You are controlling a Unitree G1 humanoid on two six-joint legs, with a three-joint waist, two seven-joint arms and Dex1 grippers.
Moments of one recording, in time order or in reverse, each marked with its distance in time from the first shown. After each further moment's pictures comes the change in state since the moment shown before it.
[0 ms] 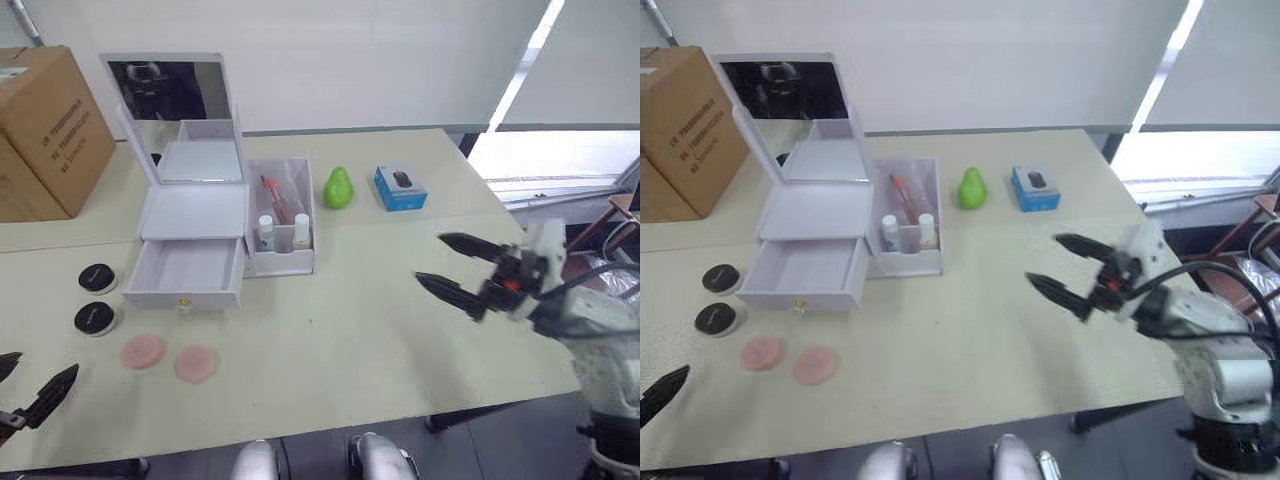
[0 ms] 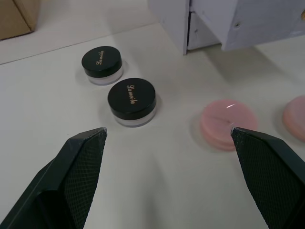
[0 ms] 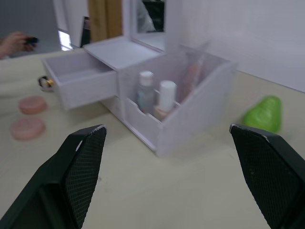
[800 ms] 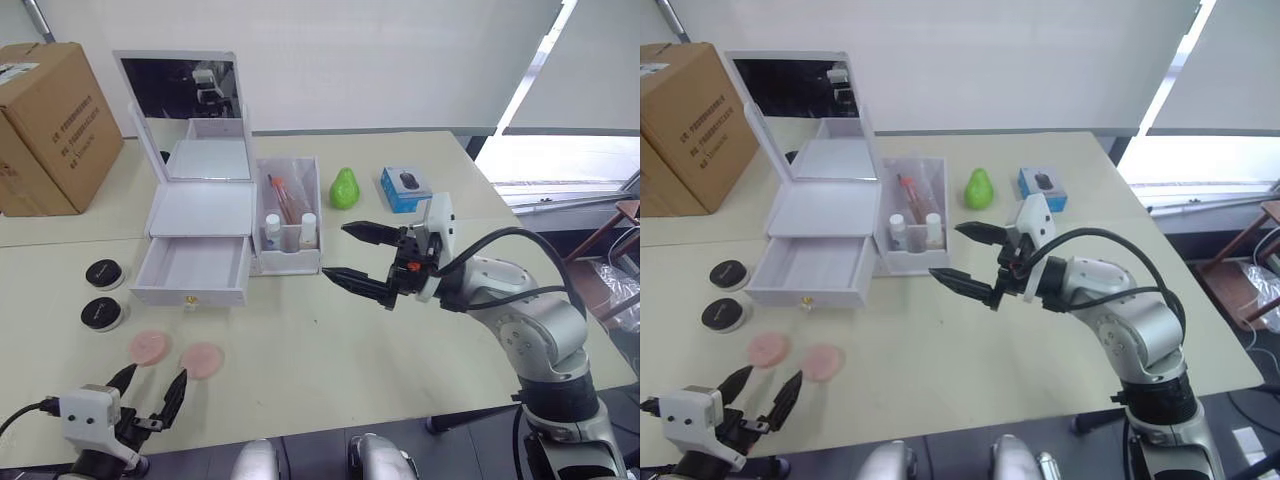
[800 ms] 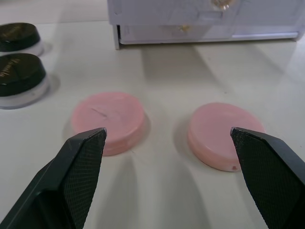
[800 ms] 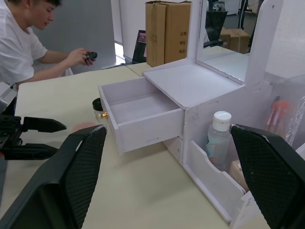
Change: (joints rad) left arm 0.072 -0.281 -0.482 -0.114 0.255 -0.205 0.230; right arm -0.180 0.140 0.207 -0.013 -0.005 0.128 -0.124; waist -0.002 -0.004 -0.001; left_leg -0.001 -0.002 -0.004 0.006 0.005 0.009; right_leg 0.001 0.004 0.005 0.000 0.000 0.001
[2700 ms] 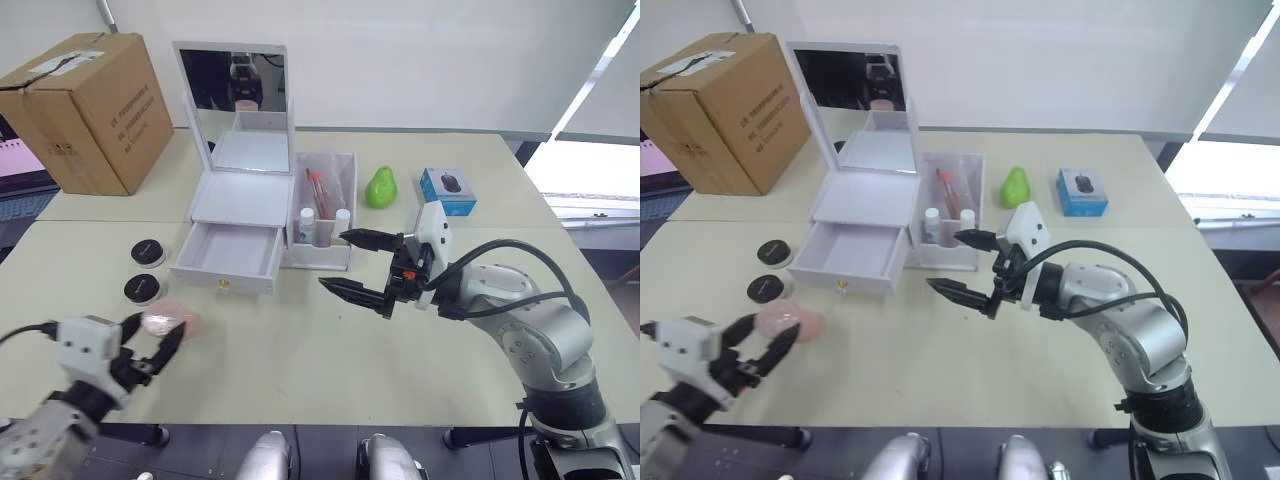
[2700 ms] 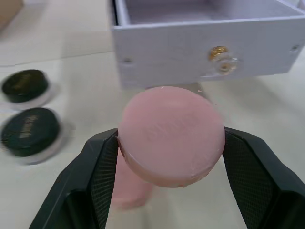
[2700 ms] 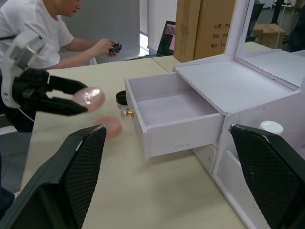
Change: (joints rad) left arm -0.220 0.358 0.155 -0.129 -0.226 0.357 0.021; right arm 0.019 -0.034 0.027 -0.067 -0.021 0.020 -0.028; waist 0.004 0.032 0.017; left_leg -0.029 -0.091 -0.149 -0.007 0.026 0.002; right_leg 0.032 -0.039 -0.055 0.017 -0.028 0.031
